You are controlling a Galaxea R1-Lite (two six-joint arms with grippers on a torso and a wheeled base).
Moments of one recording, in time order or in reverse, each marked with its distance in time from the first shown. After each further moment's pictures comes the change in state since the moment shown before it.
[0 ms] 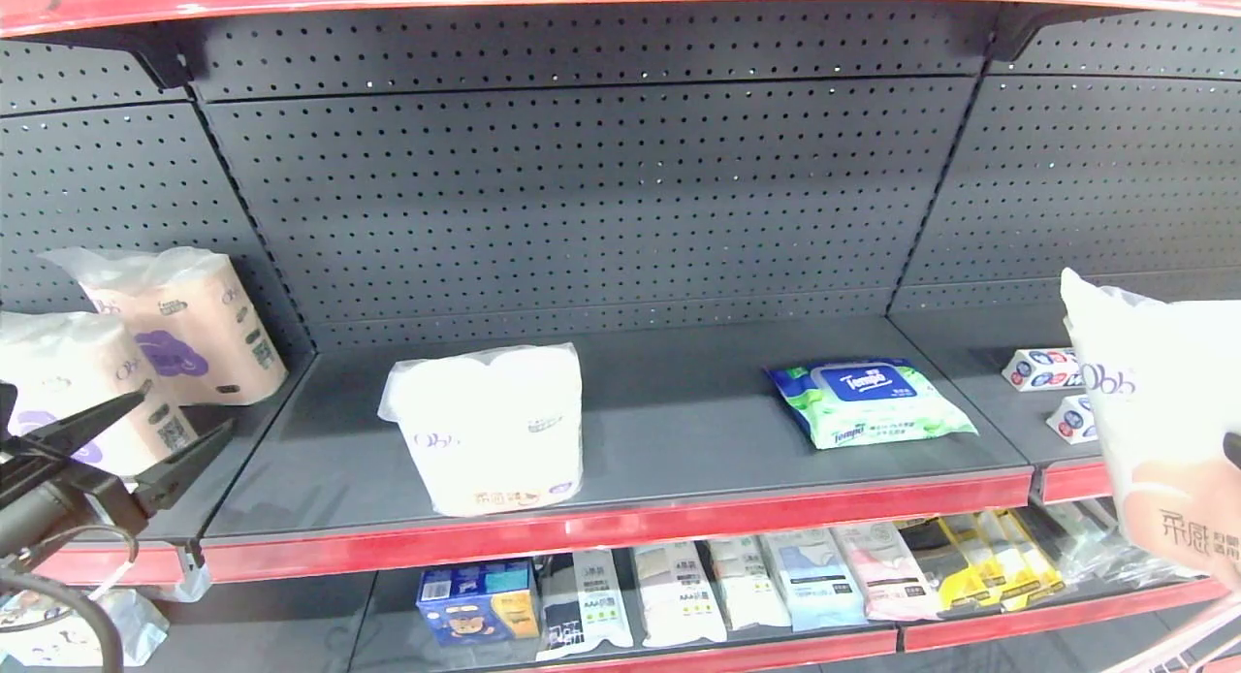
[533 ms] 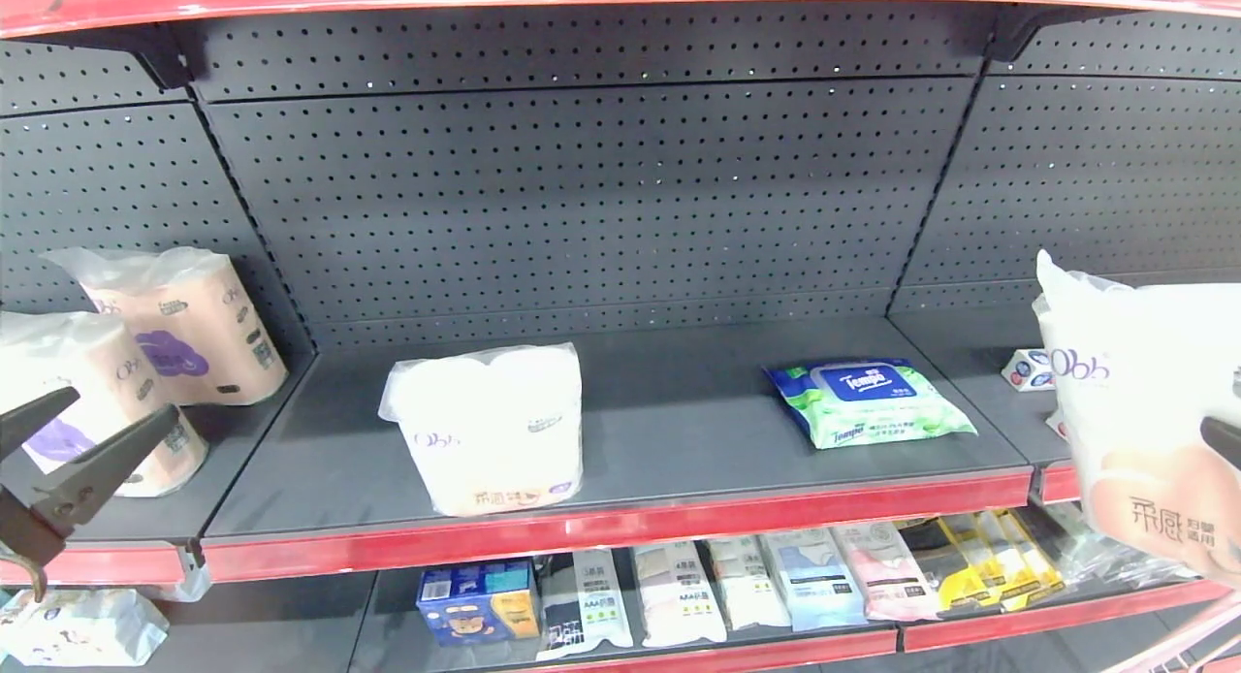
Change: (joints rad) left arm -0.015 -0.520 -0.073 0.508 0.009 -0.200; right arm 0.046 0.026 -0.026 -0.005 0.048 0.054
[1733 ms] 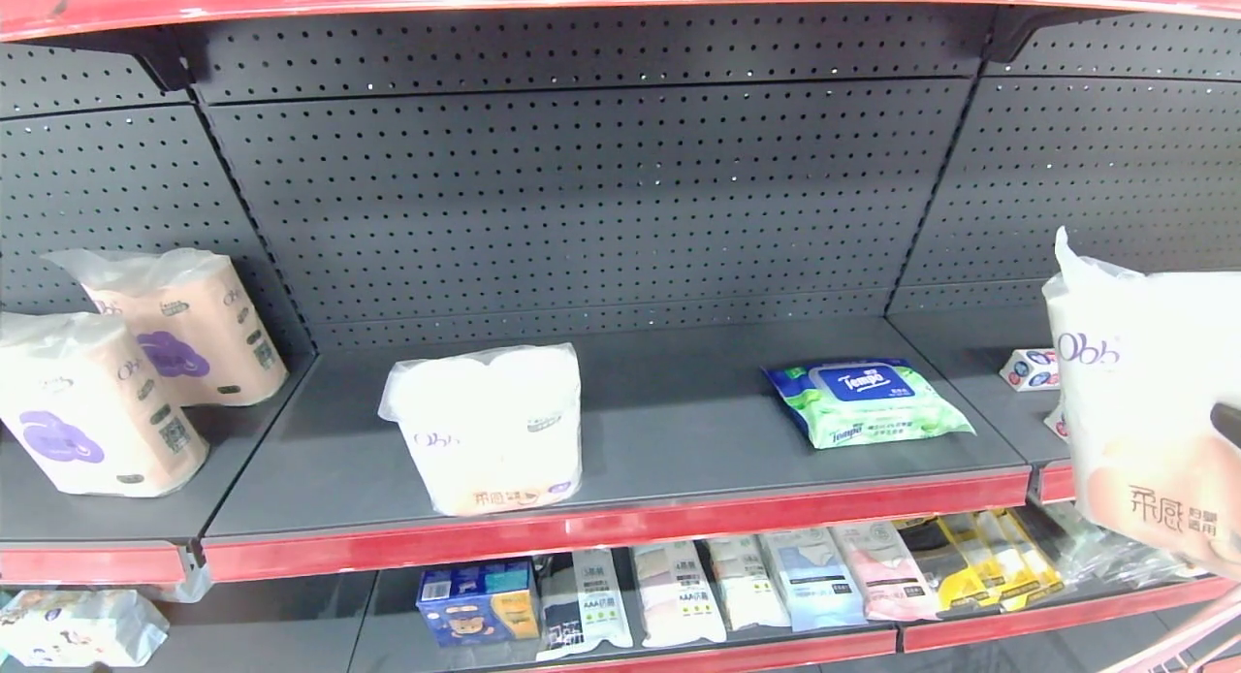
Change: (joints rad) left arm -0.060 -0.786 -0.219 1.053 -0.089 0.039; right arm 0.002 -0.010 -0.012 -0.004 0.003 0.069
